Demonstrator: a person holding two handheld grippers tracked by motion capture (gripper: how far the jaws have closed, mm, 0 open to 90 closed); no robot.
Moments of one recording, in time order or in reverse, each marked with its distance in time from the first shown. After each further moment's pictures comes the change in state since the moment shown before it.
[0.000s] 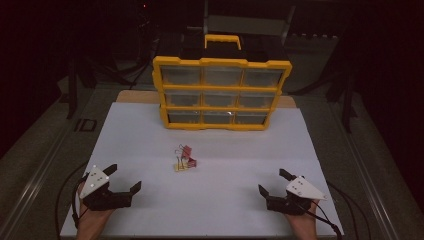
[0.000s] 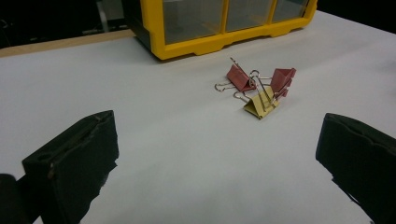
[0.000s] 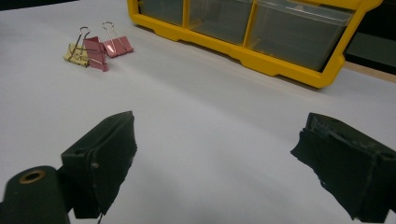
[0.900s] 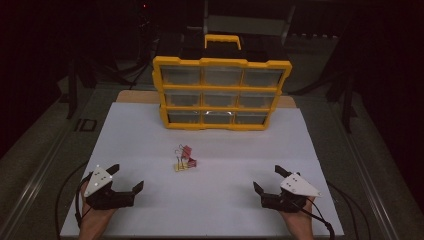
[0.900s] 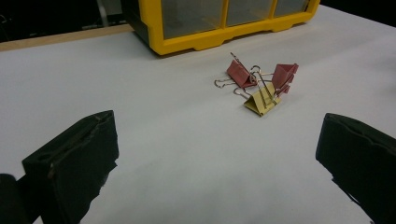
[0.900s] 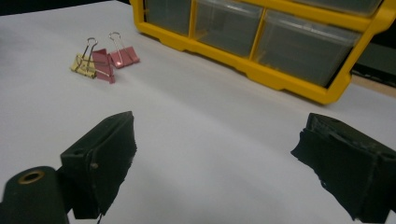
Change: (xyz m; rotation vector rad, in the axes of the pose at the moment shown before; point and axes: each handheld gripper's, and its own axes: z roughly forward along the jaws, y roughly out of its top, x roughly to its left) left arm -0.003 -0.001 0.006 0.020 0.004 0.003; right arm 0.012 0.019 0.005 -0.002 -0.004 -0.023
